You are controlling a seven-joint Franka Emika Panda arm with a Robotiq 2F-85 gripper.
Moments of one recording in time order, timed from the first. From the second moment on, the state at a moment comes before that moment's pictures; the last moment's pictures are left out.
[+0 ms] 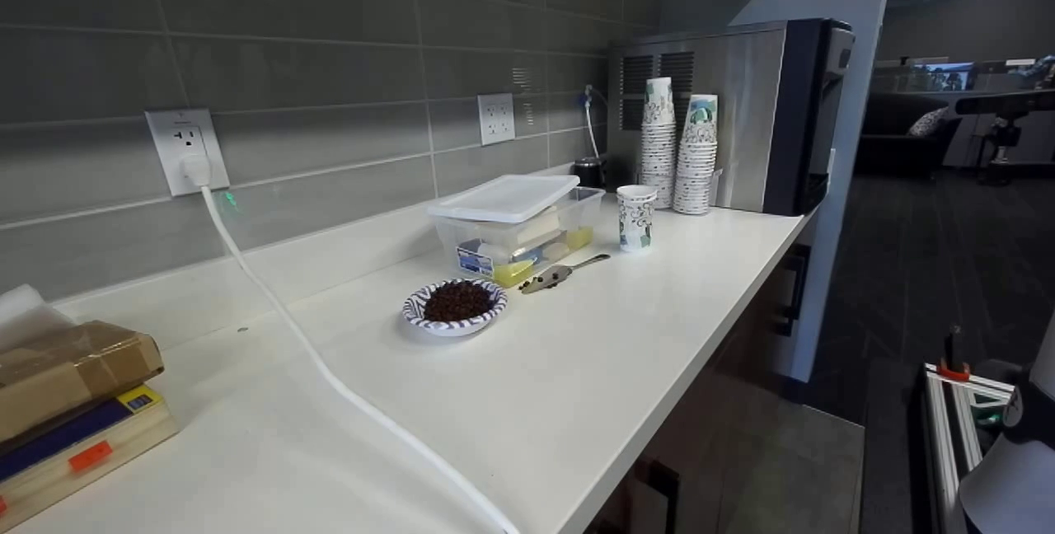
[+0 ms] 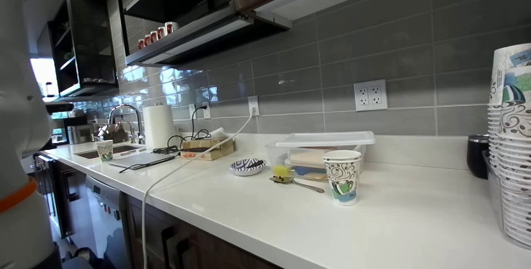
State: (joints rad) arm -0.45 0.06 -0.27 -1.27 -0.57 2.43 0.55
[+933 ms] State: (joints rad) arm -0.46 0.12 -0.31 -1.15 -0.67 2.42 0.60
